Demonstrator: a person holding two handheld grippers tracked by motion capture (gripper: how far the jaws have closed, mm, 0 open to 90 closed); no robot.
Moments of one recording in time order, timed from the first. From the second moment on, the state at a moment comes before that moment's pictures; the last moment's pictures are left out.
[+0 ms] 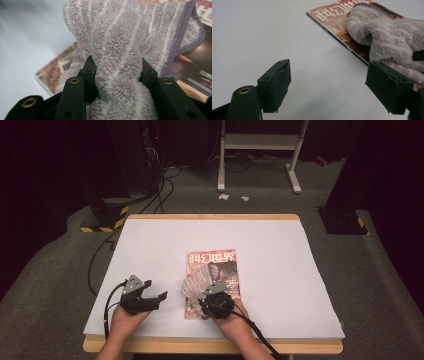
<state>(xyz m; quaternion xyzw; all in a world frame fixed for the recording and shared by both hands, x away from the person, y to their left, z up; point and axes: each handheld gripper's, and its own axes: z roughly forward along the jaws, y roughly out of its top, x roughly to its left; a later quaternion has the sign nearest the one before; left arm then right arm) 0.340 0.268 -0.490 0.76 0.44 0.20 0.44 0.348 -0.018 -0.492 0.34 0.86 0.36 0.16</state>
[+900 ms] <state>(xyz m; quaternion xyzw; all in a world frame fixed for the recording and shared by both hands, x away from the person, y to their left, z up) 0.343 0.263 -0.492 0.76 0.44 0.19 0.44 0.338 -0.052 -0.495 0.36 0.85 0.35 0.19</state>
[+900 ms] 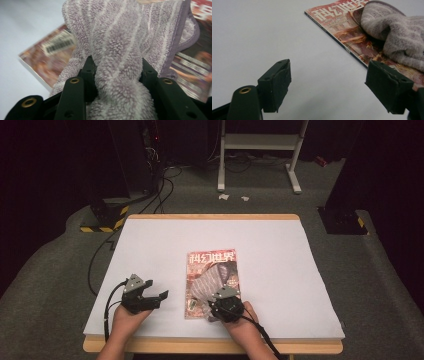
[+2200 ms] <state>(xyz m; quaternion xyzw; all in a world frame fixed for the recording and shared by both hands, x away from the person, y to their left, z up) 0.344 0.263 -0.492 0.76 0.44 0.19 0.44 0.380 -0.049 -0.489 0.39 0.84 0.32 0.21</state>
